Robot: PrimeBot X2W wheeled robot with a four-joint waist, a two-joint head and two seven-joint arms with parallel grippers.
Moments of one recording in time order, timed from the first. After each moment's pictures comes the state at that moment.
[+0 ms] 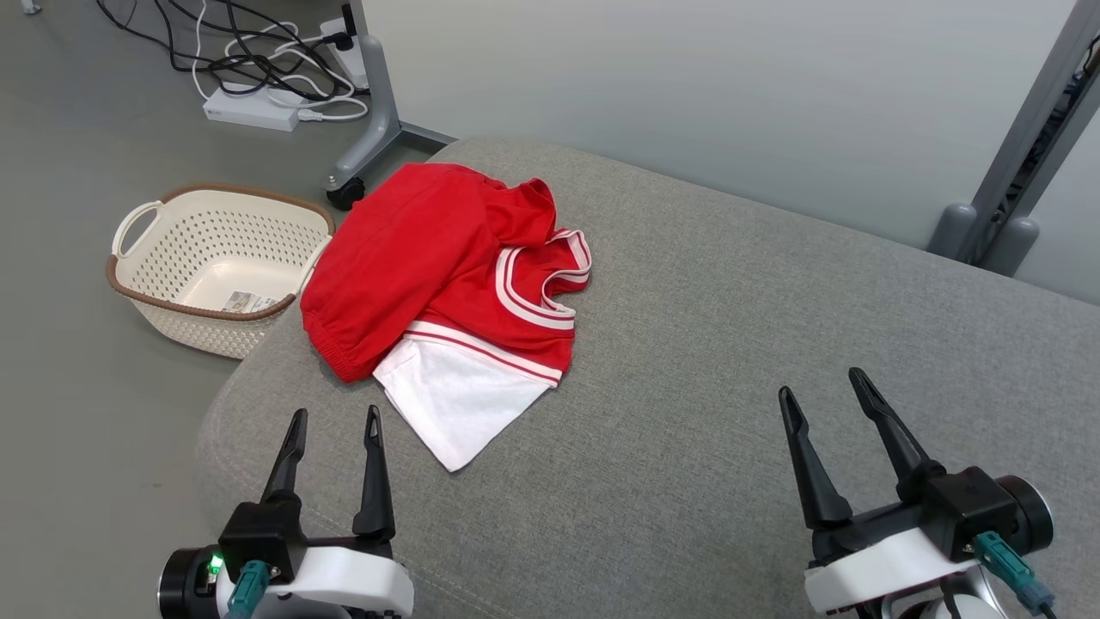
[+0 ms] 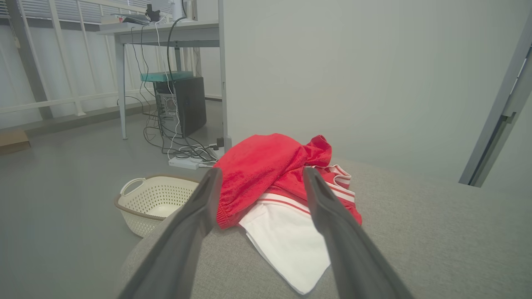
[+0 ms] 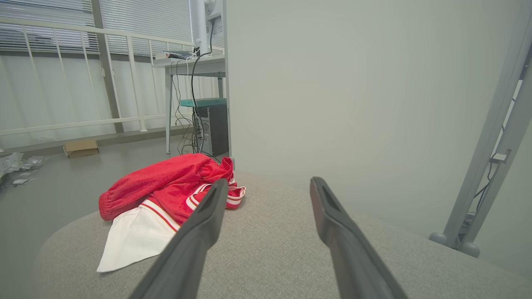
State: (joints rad) left arm -0.02 0.05 -0.19 0.16 -0.21 0.17 -0.26; right arm -0.06 -0.04 0.16 0.11 0.07 0.13 -0.26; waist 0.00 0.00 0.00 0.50
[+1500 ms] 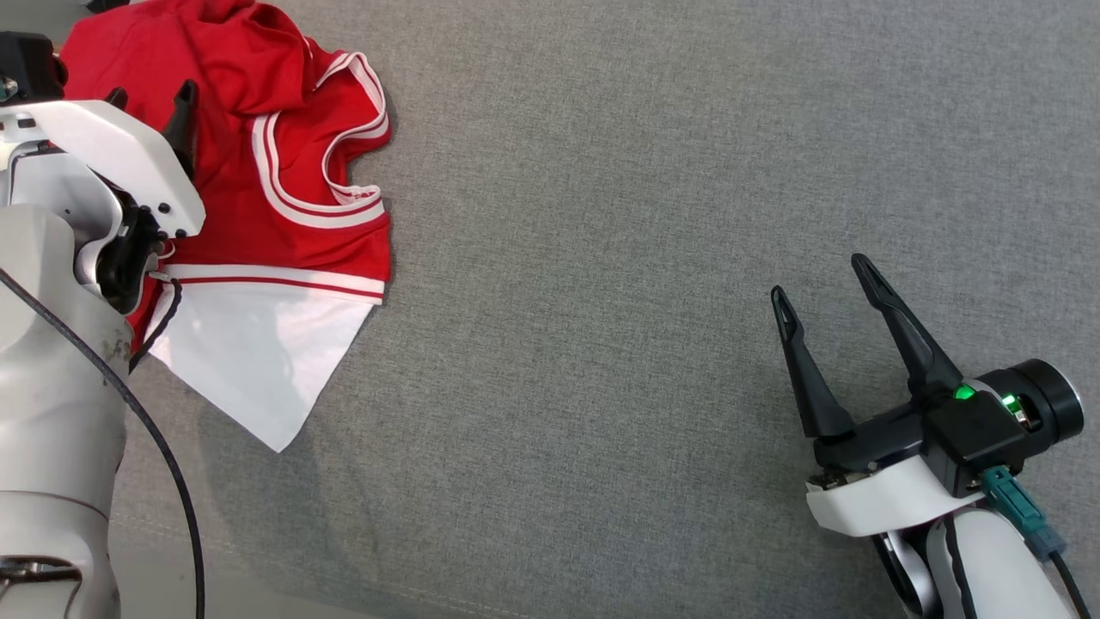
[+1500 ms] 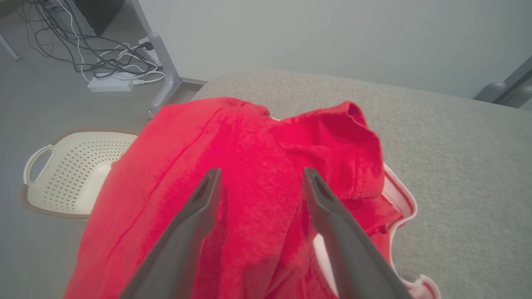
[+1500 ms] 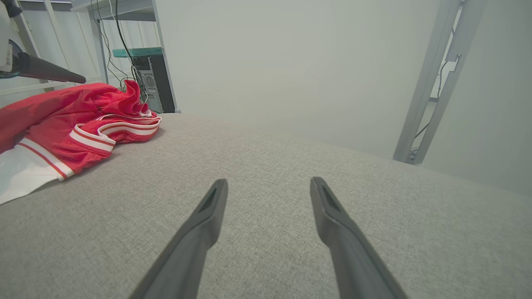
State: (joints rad) left arm -1.00 0.25 -0.09 0.97 -0.39 -0.12 0.15; right arm -0.21 -0.09 0.19 0.00 -0.04 0.13 -0.25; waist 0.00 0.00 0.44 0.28
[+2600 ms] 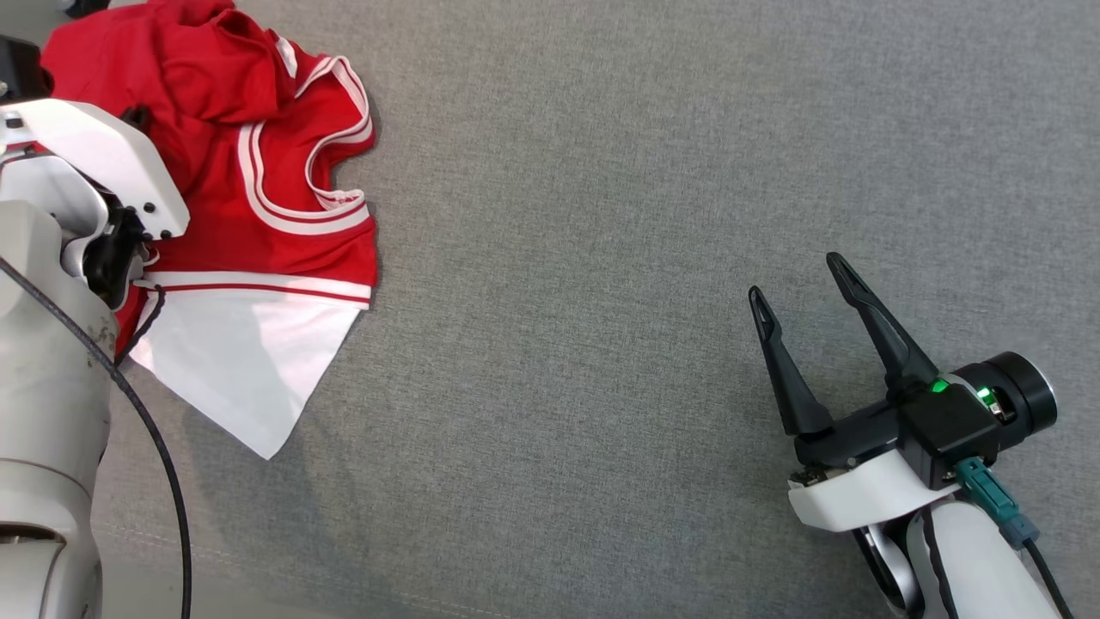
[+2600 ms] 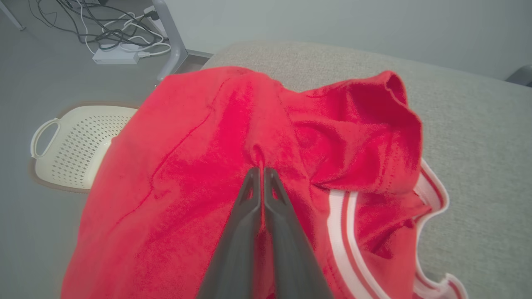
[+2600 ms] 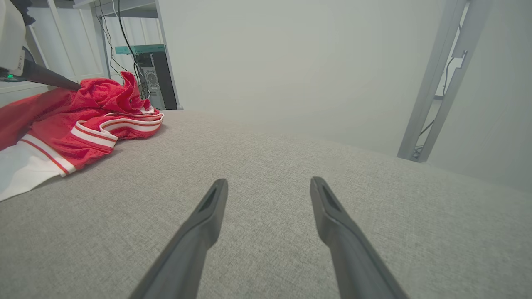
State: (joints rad) left arm -1.11 0.26 -0.15 1.21 -0.42 -0.12 0.15; right arm -0.24 -0.09 0.22 0.04 -0.03 0.13 -0.25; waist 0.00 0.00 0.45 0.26
